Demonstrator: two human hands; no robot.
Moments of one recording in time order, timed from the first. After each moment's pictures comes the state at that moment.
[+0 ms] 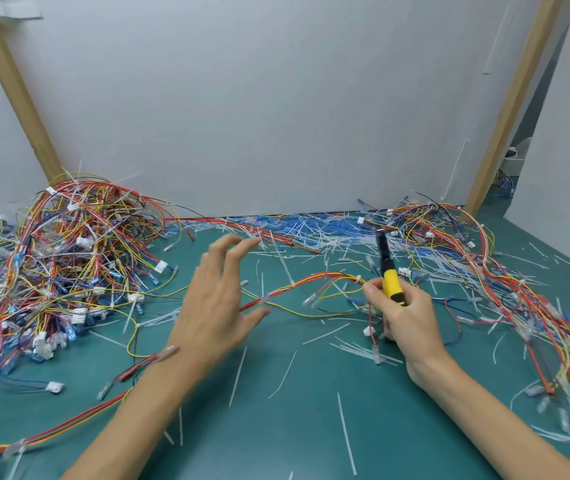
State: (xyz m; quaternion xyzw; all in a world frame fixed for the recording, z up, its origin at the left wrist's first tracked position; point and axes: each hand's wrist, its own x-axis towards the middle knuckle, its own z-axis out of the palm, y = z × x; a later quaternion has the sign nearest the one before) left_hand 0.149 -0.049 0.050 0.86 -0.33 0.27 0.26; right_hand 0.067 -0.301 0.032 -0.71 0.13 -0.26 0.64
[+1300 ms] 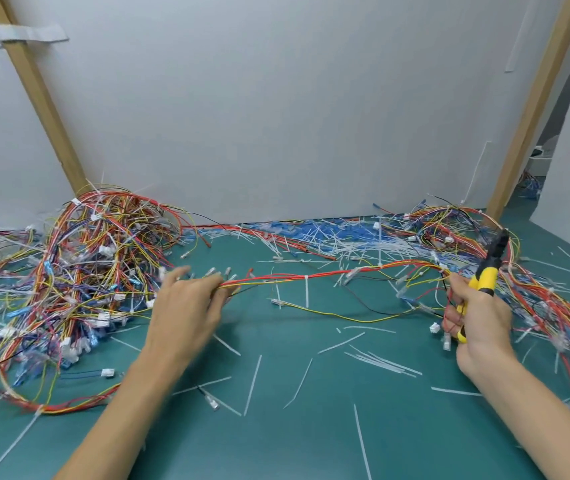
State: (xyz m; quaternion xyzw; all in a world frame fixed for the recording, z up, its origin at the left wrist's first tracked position) left_hand 0.176 -0.005 0.048 0.92 -0.22 0.27 0.18; right_hand 0.076 -0.361 0.035 -0.50 0.29 -0.34 0.74
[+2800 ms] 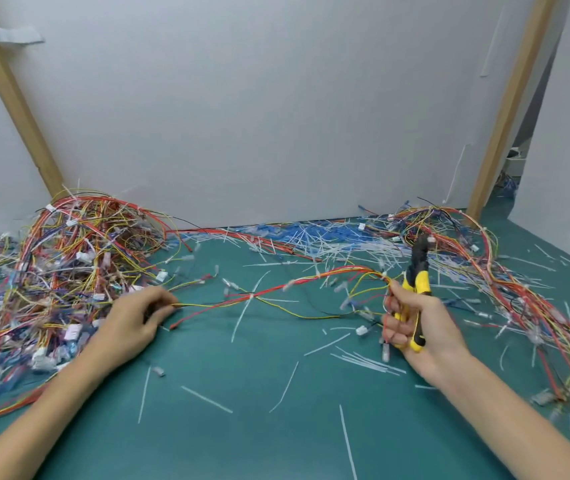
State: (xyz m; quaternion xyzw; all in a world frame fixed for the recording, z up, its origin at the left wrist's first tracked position) left_hand 0.228 0.065 0.017 0.91 -0.27 0.16 0.26; right_hand 0.073 -0.324 0.037 -0.50 0.20 -0.14 0.83
